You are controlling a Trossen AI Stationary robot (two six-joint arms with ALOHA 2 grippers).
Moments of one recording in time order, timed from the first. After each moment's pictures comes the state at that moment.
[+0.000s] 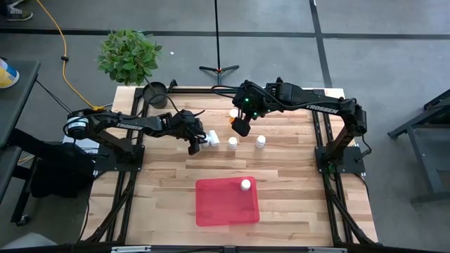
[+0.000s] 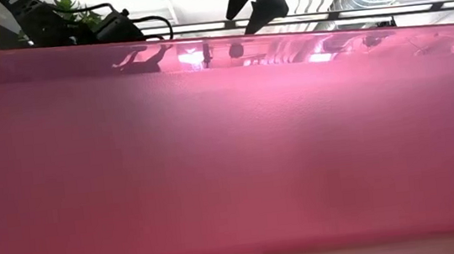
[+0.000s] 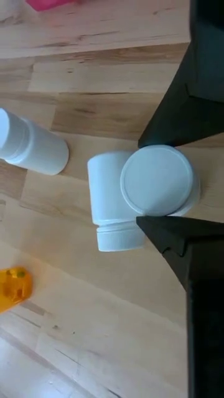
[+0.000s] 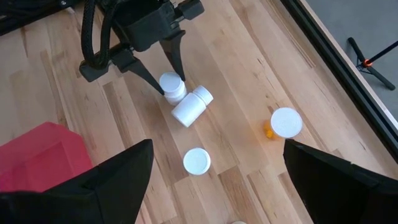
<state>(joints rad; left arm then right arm) 0.31 1.39 0.58 0.05 0.12 0.01 -0.20 1.71 1.79 -0.99 0.05 0.26</state>
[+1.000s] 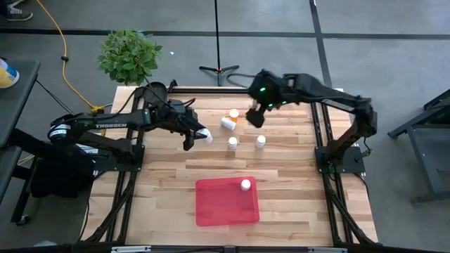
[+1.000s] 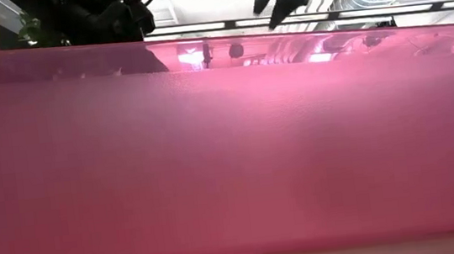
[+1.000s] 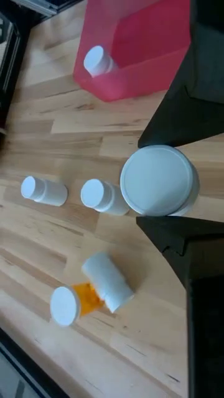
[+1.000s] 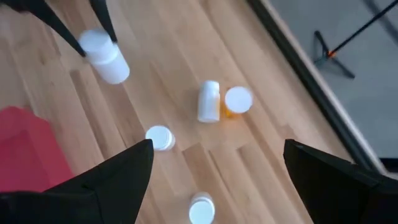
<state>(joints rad) 0.31 1.15 0.73 -0.17 0.23 -0.04 -0.27 1.59 1.79 -1.13 0.10 0.20</state>
